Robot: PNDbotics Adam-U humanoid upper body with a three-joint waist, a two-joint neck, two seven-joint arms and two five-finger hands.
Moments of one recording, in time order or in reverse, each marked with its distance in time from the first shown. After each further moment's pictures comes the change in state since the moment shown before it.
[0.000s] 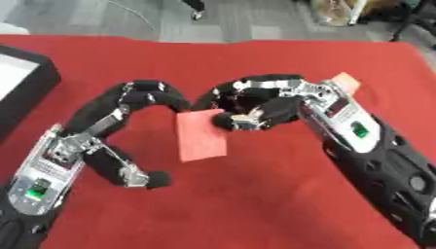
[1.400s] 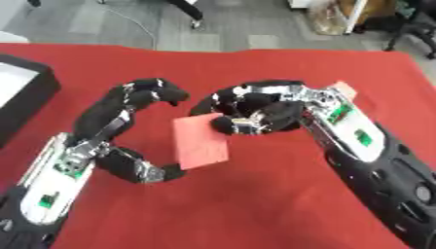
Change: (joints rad) left arm -0.007 -0.018 -0.021 0.034 -0.300 0.070 0.309; right arm 0.004 0.000 -0.013 -0.046 -0.055 0.094 -0.002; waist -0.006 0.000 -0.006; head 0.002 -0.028
